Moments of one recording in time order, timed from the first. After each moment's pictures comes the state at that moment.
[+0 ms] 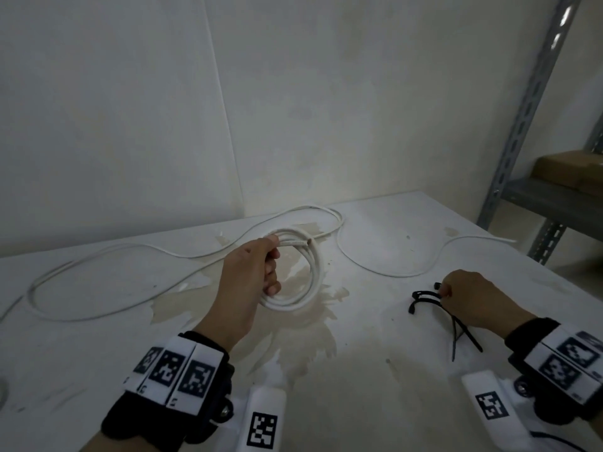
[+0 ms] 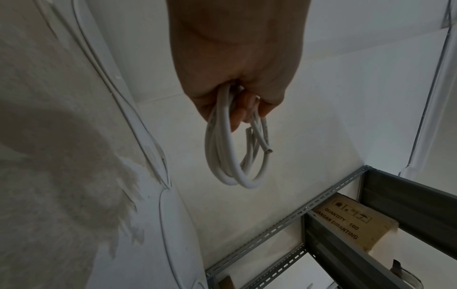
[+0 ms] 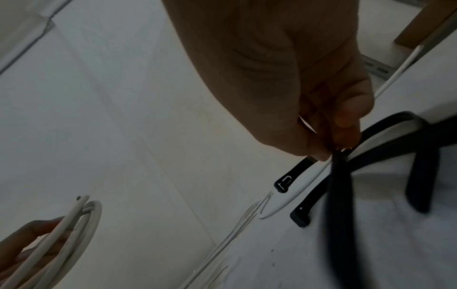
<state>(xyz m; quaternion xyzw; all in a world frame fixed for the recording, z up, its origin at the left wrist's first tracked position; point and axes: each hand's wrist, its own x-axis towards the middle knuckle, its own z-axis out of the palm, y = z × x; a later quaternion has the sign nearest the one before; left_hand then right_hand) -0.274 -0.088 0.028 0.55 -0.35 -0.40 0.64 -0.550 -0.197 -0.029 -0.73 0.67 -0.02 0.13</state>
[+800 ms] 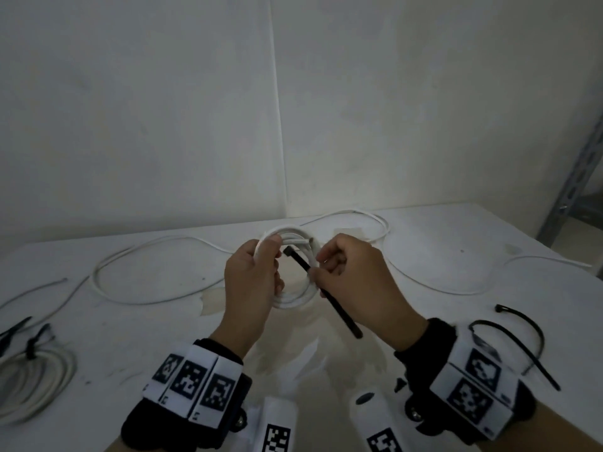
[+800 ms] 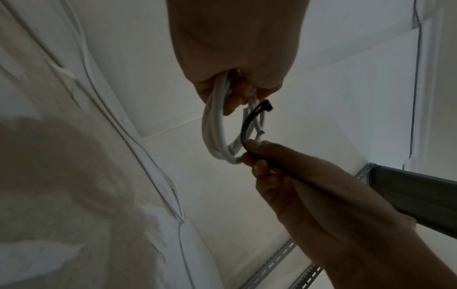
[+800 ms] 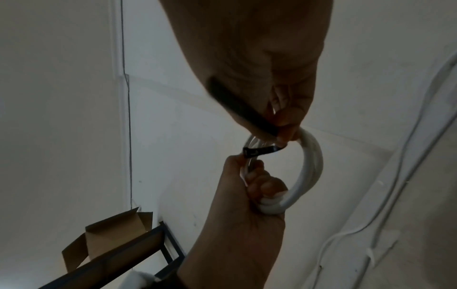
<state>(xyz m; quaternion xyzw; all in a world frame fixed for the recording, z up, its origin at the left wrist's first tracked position) -0.228 -0.070 0.022 0.58 -0.34 -0.23 0.70 -0.352 -0.113 0.034 -0.76 0.36 -0.38 0.39</state>
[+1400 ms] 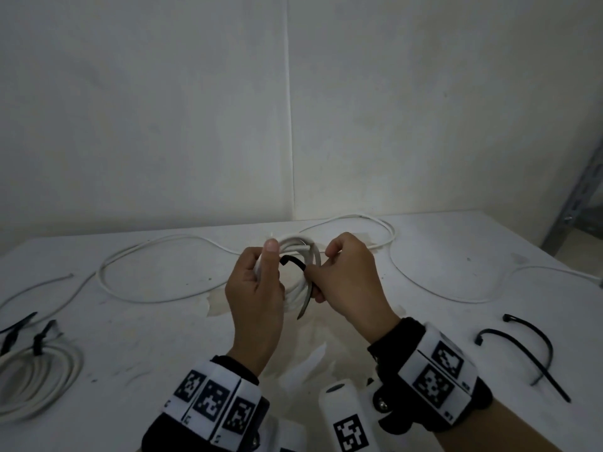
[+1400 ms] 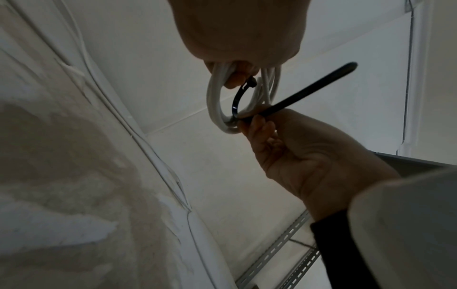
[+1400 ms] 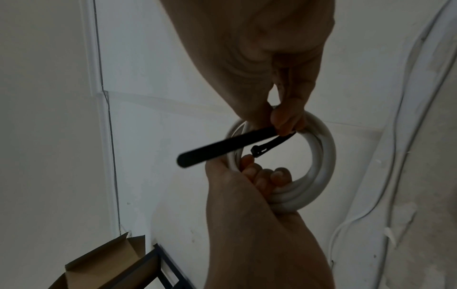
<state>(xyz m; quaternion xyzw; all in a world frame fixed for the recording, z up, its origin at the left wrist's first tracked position) -0.236 -0.056 0.013 0.54 -0.37 -0.10 0.75 -0.322 -0.109 0.036 -0.68 0.40 -0.40 0.46</state>
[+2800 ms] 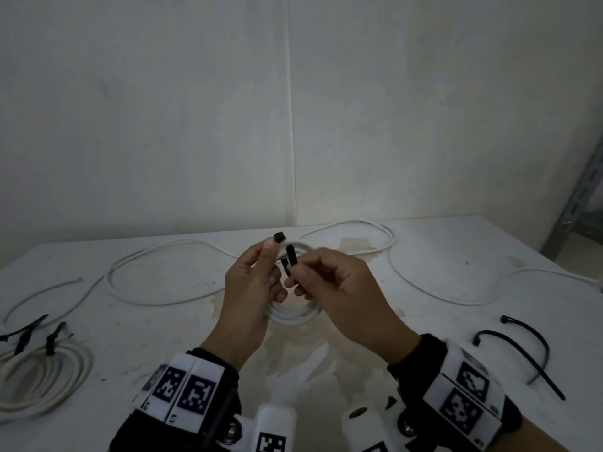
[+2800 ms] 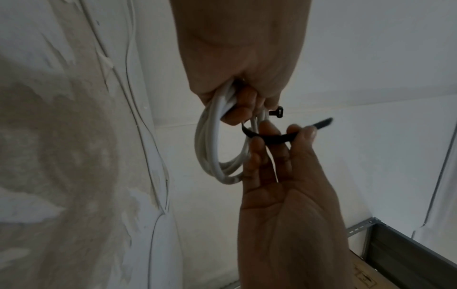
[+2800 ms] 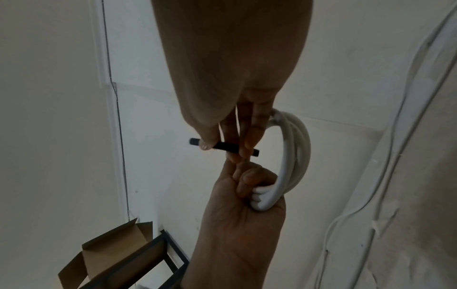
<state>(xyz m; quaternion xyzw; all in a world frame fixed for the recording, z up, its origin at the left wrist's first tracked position) -0.219 -0.048 0.030 0.49 -0.32 -0.34 0.74 -0.336 -0.091 0.033 -0.75 0.12 -0.44 0.48</state>
